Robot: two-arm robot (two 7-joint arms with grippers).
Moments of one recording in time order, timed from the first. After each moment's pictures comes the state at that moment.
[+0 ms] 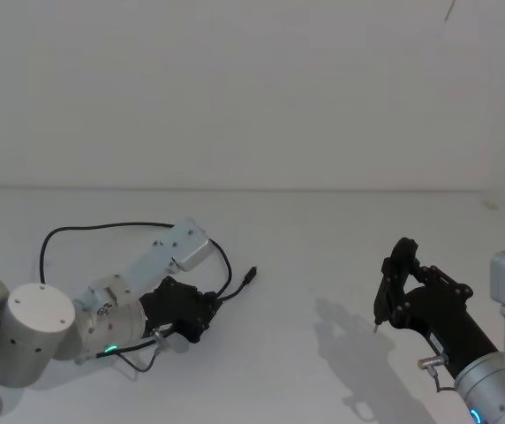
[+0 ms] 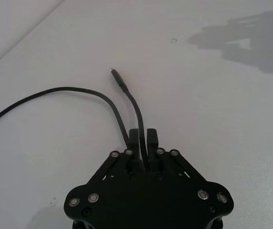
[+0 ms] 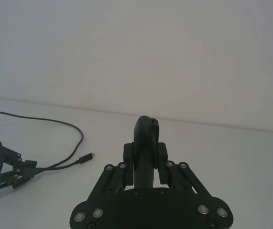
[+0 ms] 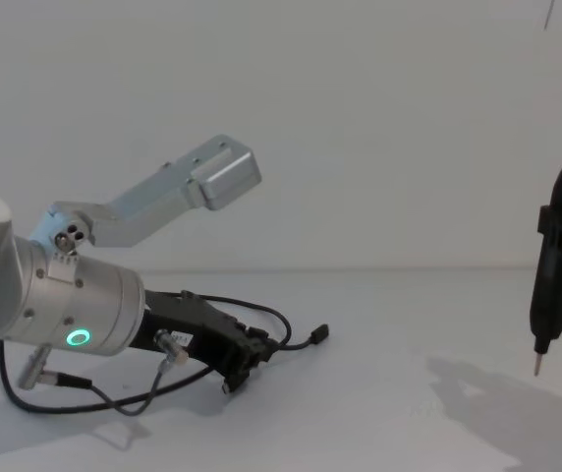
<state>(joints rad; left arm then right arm) -0.58 0.37 0.63 -1.31 -0.16 0.33 -0.52 -0.01 0.34 -0.23 -1.77 0.29 0.03 0.07</state>
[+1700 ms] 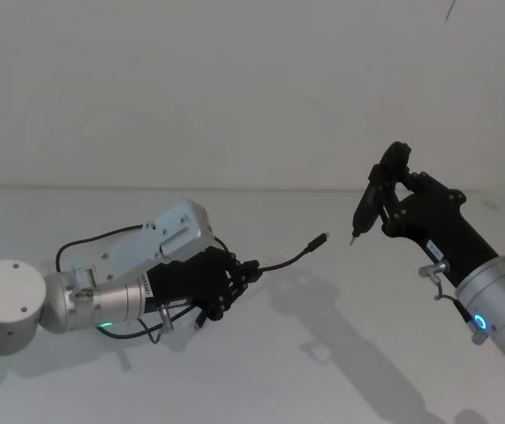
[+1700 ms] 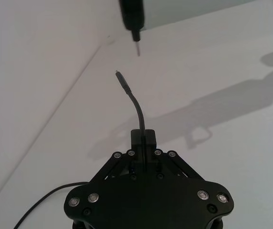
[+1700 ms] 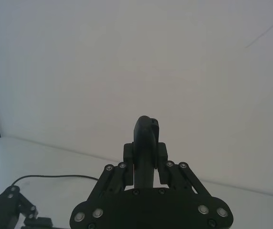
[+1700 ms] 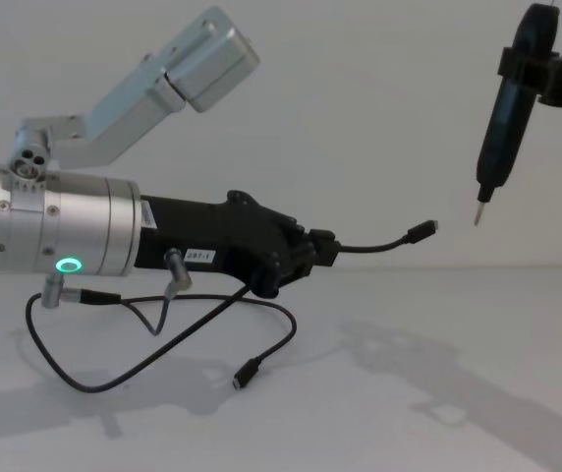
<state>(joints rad) -0.62 0.42 0.63 -1.35 -0.21 -0.05 -0.73 0.19 0.32 -0.20 -1.75 0.40 0.08 0.22</state>
